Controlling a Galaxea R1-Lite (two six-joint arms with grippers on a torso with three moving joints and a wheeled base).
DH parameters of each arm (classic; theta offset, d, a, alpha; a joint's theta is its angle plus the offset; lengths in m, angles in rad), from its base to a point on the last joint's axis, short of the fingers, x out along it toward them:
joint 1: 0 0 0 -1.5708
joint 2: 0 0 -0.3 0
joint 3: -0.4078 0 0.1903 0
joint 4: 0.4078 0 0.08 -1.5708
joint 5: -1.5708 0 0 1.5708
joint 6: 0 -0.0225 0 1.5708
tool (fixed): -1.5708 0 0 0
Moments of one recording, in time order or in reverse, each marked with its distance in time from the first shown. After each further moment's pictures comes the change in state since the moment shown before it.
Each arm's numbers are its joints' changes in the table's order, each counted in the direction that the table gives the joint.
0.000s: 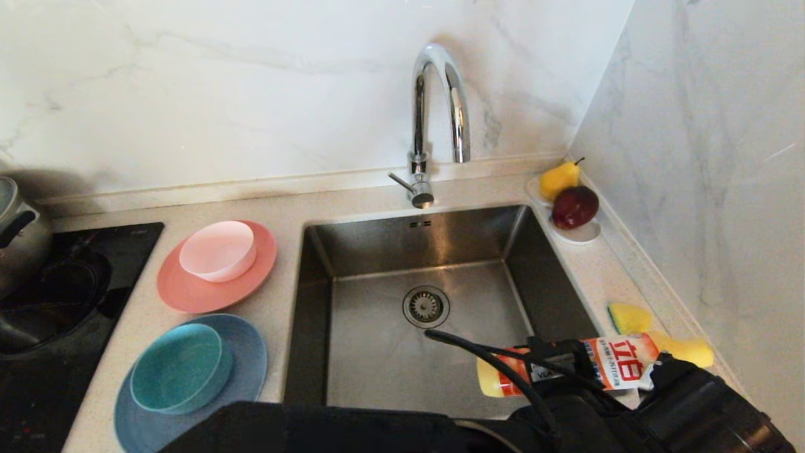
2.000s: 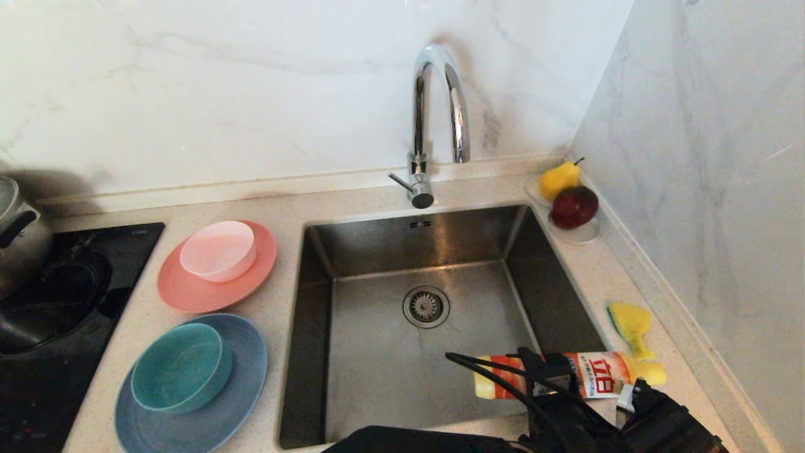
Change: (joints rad) left arm 0.025 0.194 -0.087 -0.090 -0.156 -0.121; right arm 0.000 0.000 0.000 0.000 0.000 0.000
